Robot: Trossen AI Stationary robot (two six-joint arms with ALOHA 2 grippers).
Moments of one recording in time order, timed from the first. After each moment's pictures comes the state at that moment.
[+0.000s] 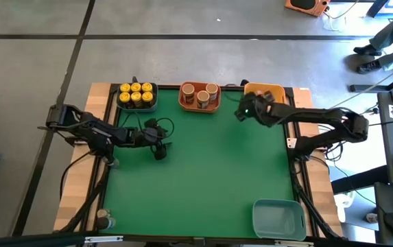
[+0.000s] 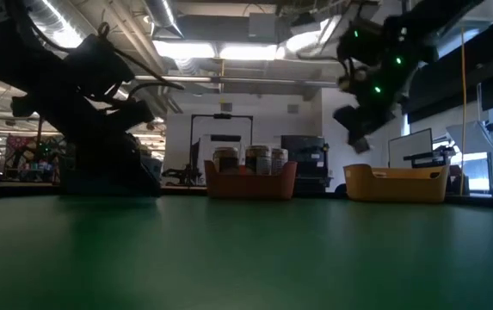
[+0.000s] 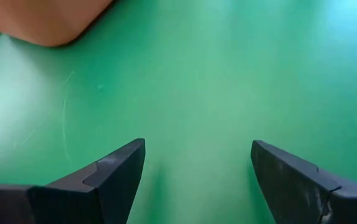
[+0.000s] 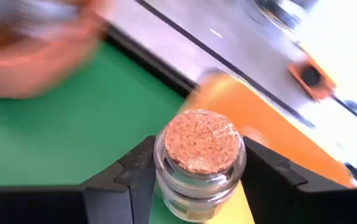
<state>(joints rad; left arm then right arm) 0.08 1.43 0.27 0.44 -0.34 -0.10 -0.36 1.32 0.79 -0.40 0.72 0.28</state>
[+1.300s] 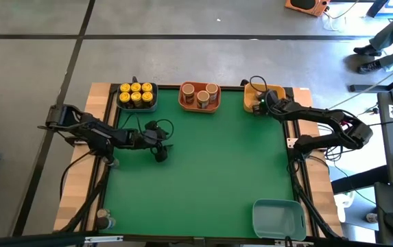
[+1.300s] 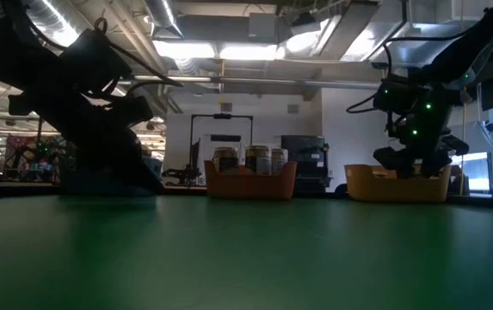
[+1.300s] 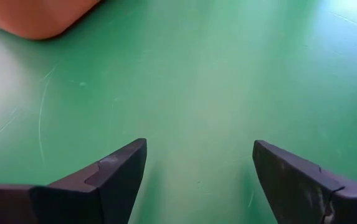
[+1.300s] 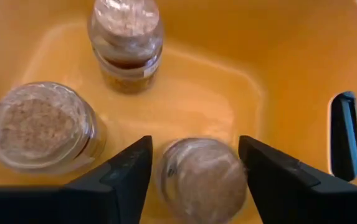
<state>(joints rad) 0.04 1.43 0.28 0.46 -0.34 -0.21 -0.81 1.26 0.50 -0.28 0.51 0.44</state>
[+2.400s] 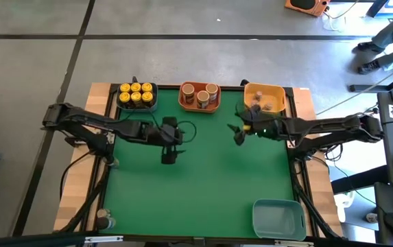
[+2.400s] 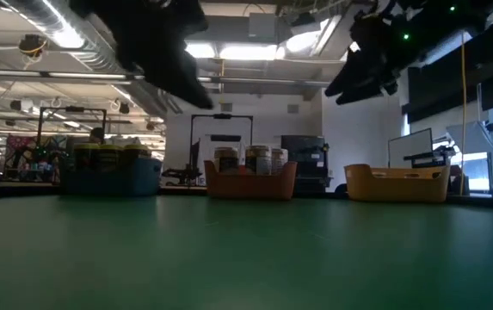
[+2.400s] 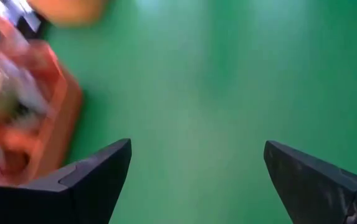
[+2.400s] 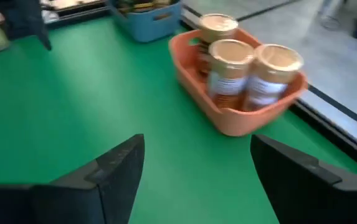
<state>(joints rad) -0.04 1.39 0.89 -0.27 -0.25 0.11 -0.07 1.07 0.67 -0.14 0.44 0.26</state>
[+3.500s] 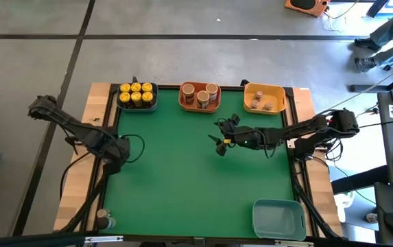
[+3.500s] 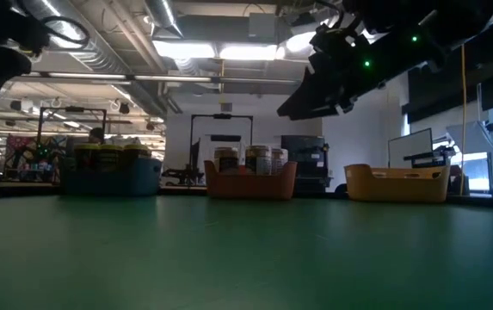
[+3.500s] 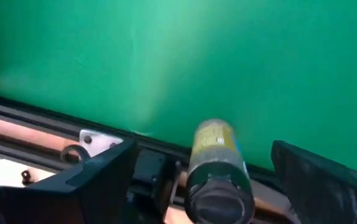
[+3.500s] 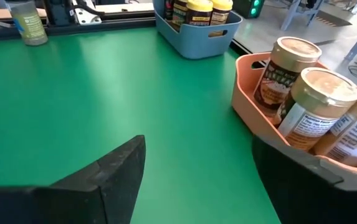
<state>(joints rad) -0.47 0.96 0.81 -1.46 -0.10 -0.73 0.04 1.46 0.67 0.37 0.45 0.10</state>
